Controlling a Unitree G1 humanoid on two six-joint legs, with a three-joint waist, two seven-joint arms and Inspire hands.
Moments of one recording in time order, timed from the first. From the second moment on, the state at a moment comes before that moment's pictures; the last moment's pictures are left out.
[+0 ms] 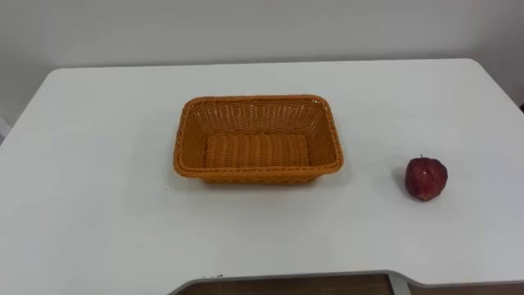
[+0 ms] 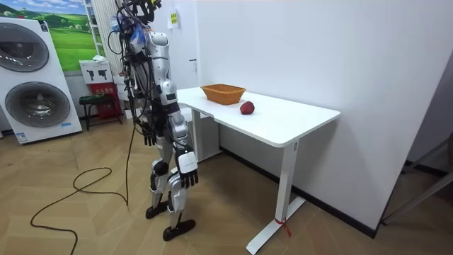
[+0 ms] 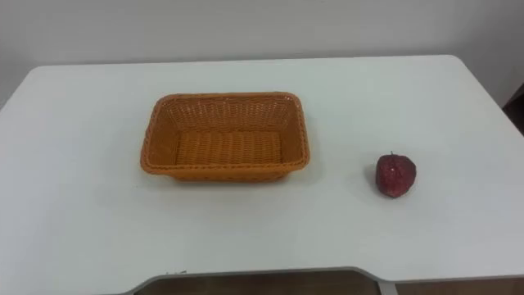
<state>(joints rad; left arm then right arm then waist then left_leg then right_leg) 0.26 0.19 0.04 1.15 0.11 0.15 -0.03 0.15 -0.23 0.02 1.32 0.07 0.12 -0.02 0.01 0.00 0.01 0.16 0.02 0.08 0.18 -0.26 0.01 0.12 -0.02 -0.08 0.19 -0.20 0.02</state>
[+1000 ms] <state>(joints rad) 0.31 0.21 0.23 1.12 -0.06 0.04 0.09 0.11 -0.24 -0.55 0.98 1.22 -0.06 -0.48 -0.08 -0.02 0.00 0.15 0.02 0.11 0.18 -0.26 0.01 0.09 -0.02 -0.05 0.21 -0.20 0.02</state>
